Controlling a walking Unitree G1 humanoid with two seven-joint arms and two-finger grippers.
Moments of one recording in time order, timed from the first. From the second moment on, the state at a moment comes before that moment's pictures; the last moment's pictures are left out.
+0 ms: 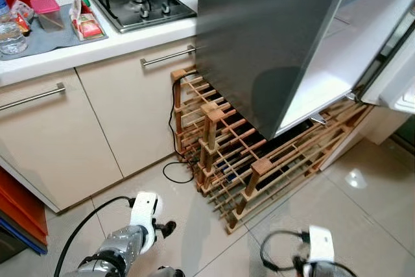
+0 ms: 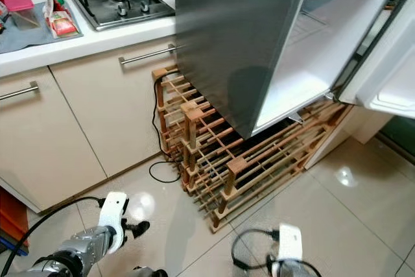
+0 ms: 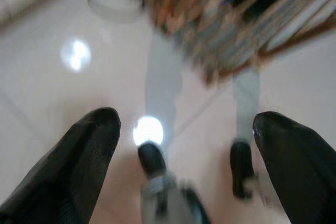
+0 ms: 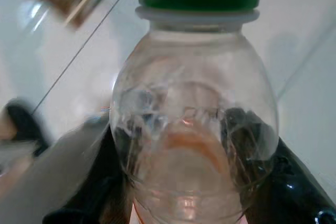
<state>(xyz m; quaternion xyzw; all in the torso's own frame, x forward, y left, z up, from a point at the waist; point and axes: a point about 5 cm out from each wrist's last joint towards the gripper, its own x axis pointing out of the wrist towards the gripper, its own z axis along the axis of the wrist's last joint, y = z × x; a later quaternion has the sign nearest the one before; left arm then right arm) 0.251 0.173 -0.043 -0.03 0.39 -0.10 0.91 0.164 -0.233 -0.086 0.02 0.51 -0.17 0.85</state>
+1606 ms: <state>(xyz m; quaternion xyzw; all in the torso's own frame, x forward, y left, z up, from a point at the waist) 0.328 0.148 0.126 0.00 -0.01 -0.05 1.00 0.313 -0.144 0.093 -0.03 -0.02 0.03 1.00</state>
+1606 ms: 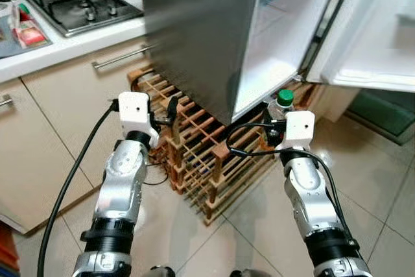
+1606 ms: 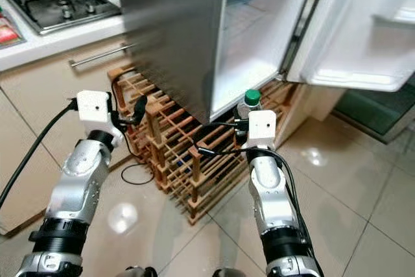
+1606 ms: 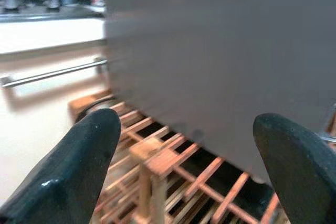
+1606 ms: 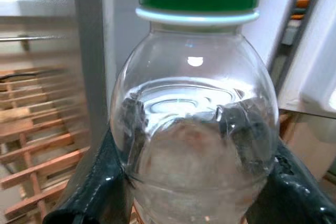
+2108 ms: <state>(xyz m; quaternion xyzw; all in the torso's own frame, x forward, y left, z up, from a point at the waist) 0.335 0.133 0.124 0.00 0.00 -0.08 1.00 0.309 -0.153 0.083 -0.03 0.00 0.01 1.00</state>
